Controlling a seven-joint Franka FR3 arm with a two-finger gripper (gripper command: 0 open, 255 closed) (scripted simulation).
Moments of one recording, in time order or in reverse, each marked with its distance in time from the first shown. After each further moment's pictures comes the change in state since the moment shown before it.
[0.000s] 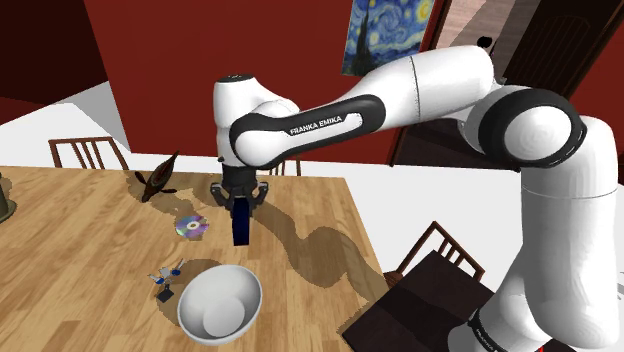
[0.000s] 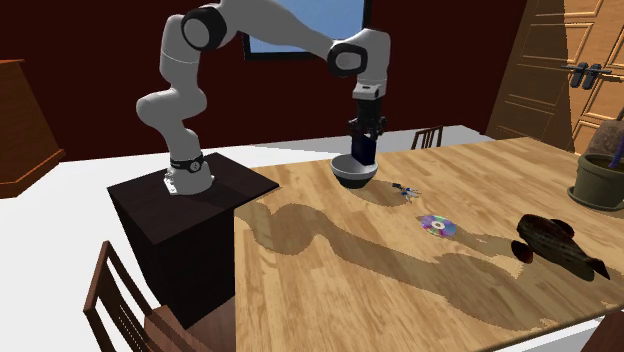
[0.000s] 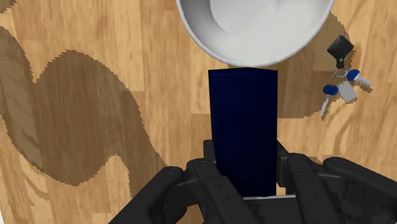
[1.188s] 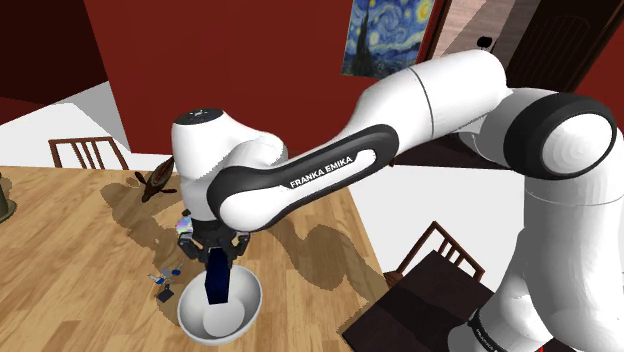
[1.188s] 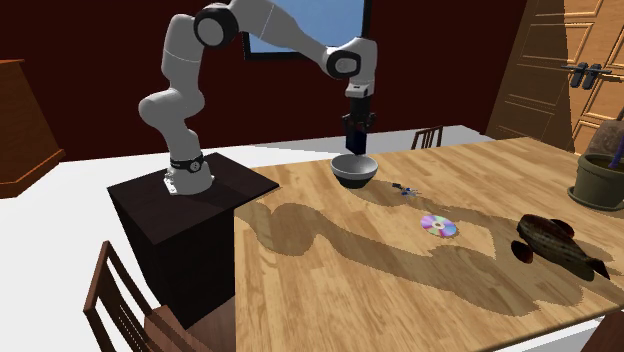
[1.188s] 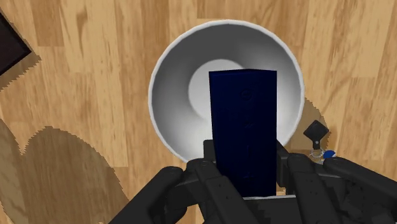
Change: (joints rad) arm 0.155 -0.015 0.053 -0.101 -0.028 0.074 0.233
